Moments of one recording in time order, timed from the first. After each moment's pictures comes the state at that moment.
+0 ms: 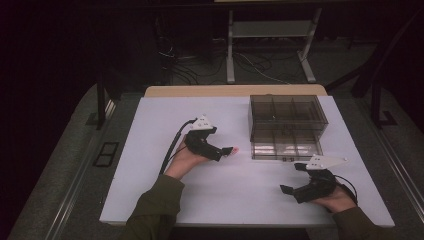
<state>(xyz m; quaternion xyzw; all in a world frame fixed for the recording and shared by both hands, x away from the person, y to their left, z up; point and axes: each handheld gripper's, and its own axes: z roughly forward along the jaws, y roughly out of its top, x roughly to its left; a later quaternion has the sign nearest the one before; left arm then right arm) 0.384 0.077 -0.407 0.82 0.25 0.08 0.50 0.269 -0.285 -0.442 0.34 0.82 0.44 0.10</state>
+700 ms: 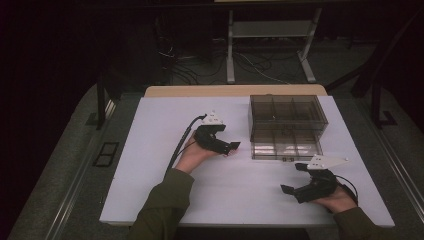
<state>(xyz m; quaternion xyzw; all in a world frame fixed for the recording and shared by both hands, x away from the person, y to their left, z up) 0.402 0.053 -0.413 0.83 0.25 0.08 0.48 0.268 -0.286 -0.442 0.35 0.82 0.44 0.10</state>
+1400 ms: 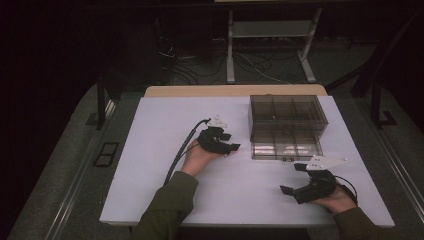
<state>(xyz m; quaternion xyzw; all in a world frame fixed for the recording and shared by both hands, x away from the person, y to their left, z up) 0.405 0.045 -0.430 0.85 0.27 0.05 0.44 0.267 -0.284 -0.442 0.34 0.82 0.44 0.10</state>
